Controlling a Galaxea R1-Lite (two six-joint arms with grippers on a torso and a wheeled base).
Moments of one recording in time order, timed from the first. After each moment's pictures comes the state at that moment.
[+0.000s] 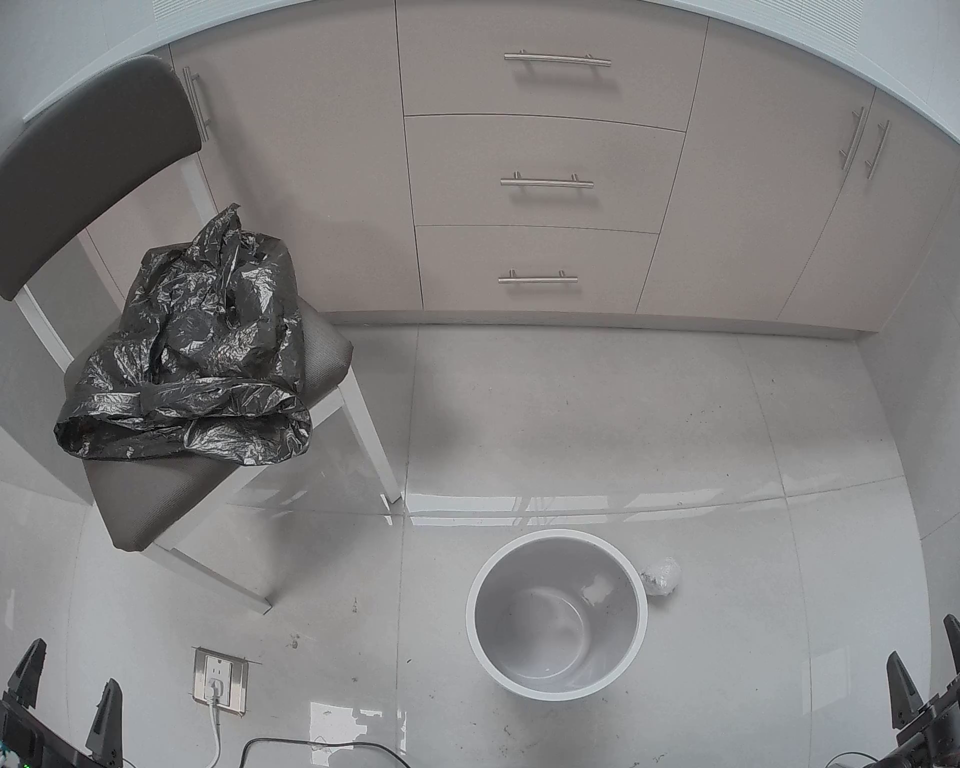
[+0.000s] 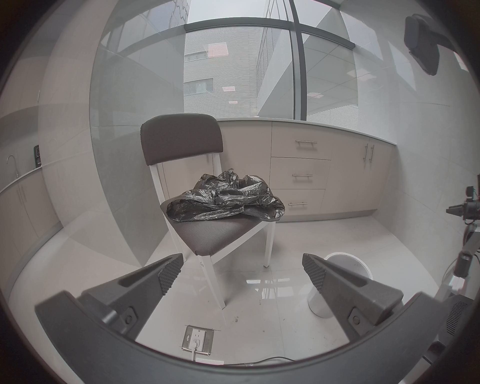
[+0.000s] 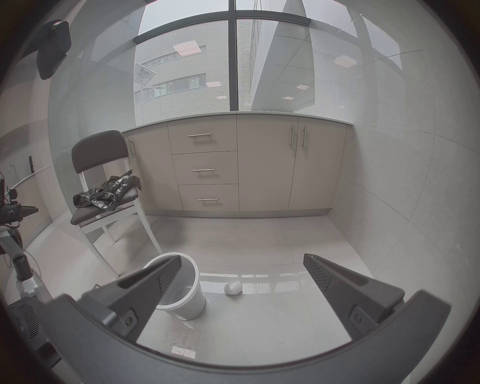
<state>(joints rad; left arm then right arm) 0.00 0.02 -0.02 0.00 -0.03 0.01 0.00 0.02 -0.02 0.00 0.00 0.00</state>
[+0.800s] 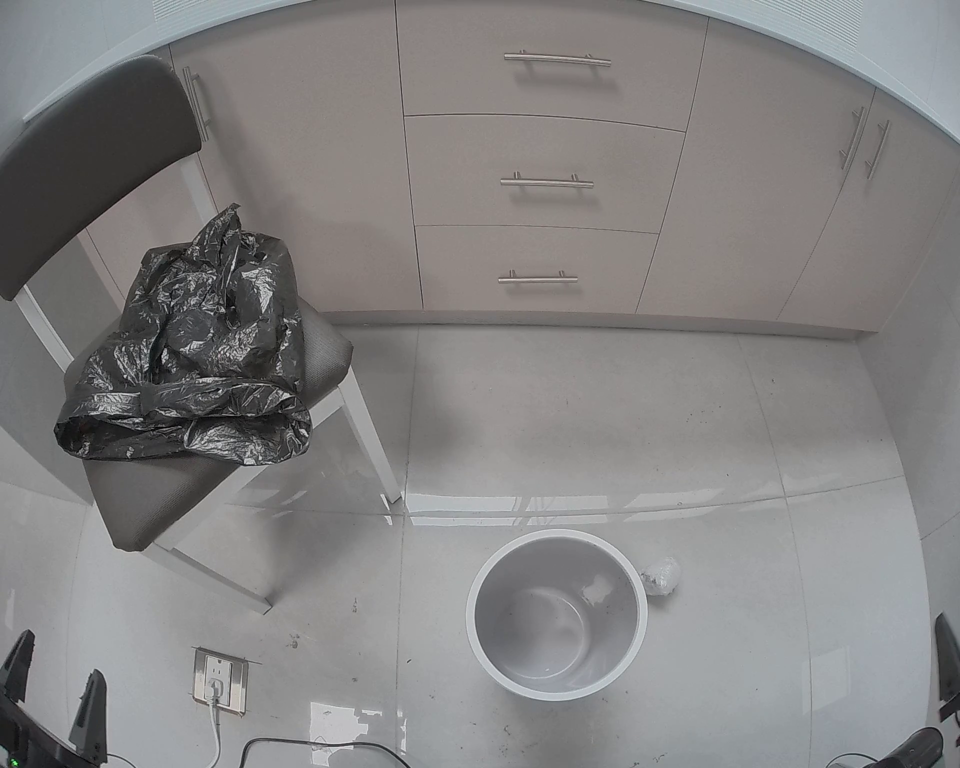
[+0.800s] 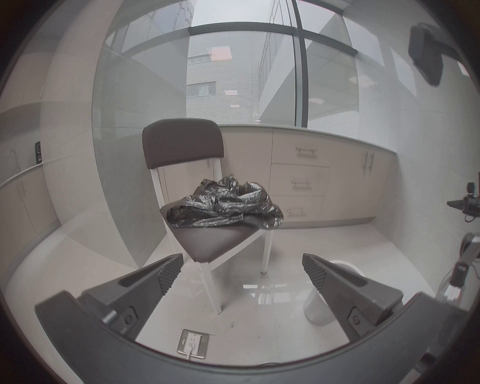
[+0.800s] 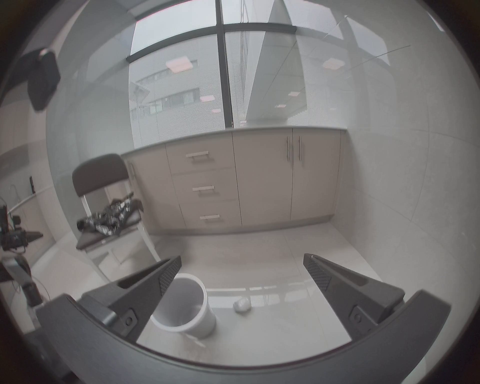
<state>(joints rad) 0.00 0.02 -0.06 0.01 -0.03 -0.02 0.01 0.05 -0.16 0.00 0.00 0.08</state>
